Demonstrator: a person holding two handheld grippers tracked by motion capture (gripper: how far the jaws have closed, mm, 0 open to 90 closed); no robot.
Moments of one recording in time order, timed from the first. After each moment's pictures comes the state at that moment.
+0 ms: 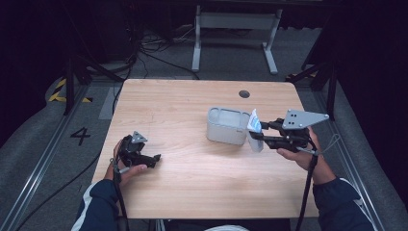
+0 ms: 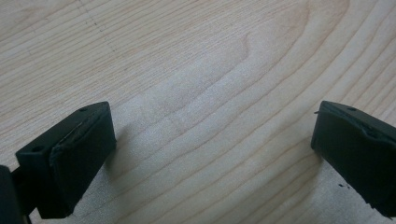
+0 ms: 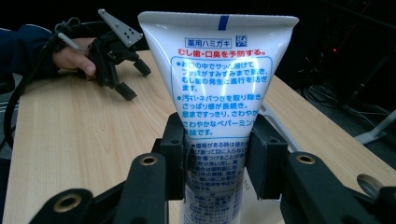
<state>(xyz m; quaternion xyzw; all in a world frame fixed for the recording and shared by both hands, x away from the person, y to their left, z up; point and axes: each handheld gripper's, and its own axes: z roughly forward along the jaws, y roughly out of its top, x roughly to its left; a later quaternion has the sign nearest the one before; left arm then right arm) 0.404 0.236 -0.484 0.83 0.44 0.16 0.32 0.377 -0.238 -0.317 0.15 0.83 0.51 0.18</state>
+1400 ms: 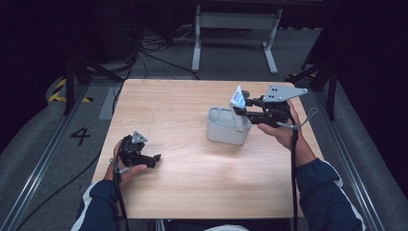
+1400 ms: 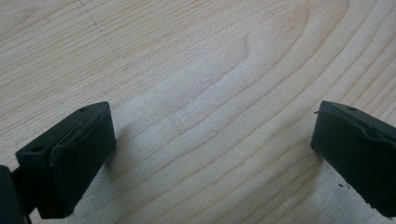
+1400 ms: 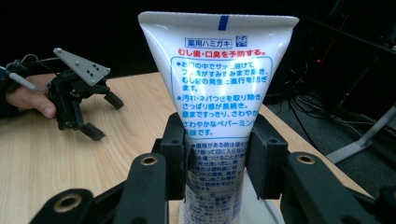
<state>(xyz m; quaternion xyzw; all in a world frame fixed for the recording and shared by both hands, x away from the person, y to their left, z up) 0.404 0.236 -0.484 0.83 0.44 0.16 0.32 0.428 -0.195 -0.294 0.17 0.81 0.52 0.20</state>
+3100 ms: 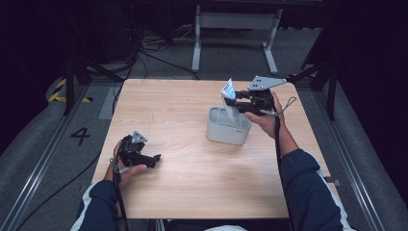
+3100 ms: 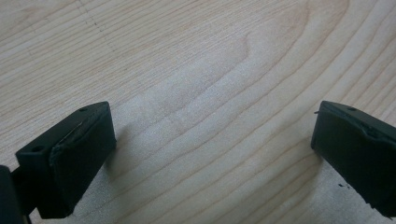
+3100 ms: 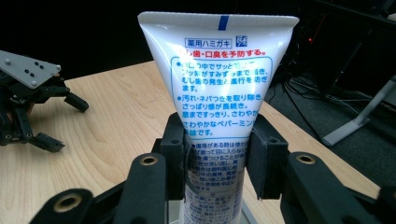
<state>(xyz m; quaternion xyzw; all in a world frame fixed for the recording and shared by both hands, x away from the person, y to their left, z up) 0.404 0.236 -0.484 0.83 0.44 0.16 0.32 0.482 -0.174 -0.321 0.22 0.81 0.51 0.19</state>
